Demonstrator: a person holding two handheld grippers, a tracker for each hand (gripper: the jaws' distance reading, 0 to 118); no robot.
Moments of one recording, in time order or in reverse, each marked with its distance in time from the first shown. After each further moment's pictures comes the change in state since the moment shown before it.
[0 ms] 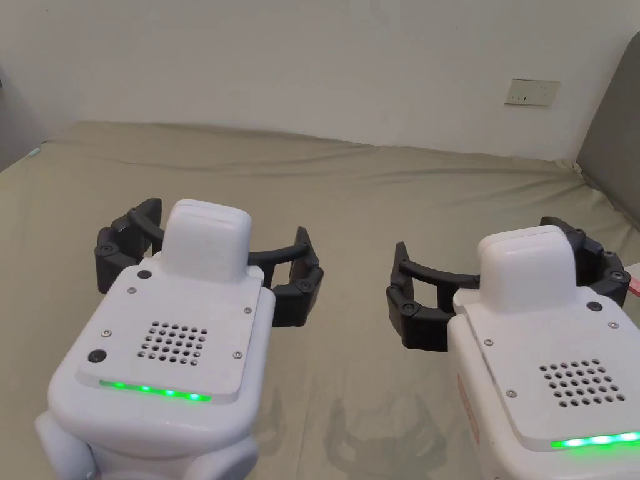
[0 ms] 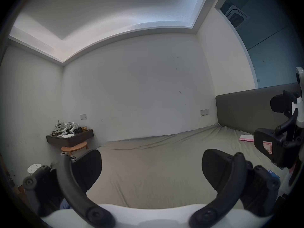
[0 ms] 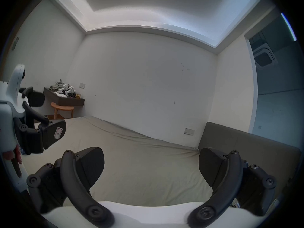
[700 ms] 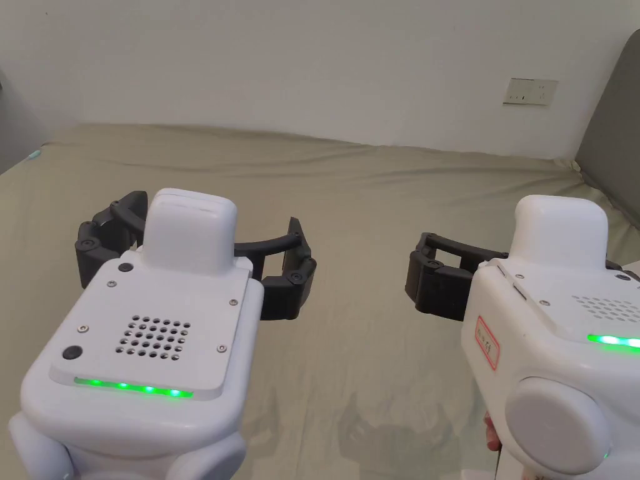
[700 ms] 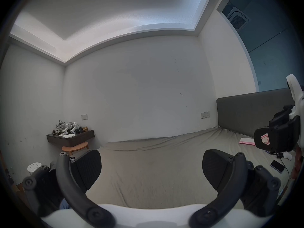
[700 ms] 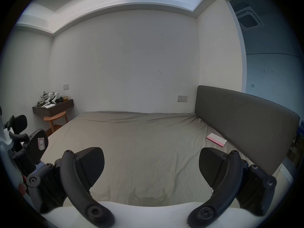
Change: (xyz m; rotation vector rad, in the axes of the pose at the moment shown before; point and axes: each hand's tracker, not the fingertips) left arm -0.005 0.009 0.007 0.011 0.008 0.021; right arm 0.017 0.028 -0.007 -0.289 -0.077 -0.271
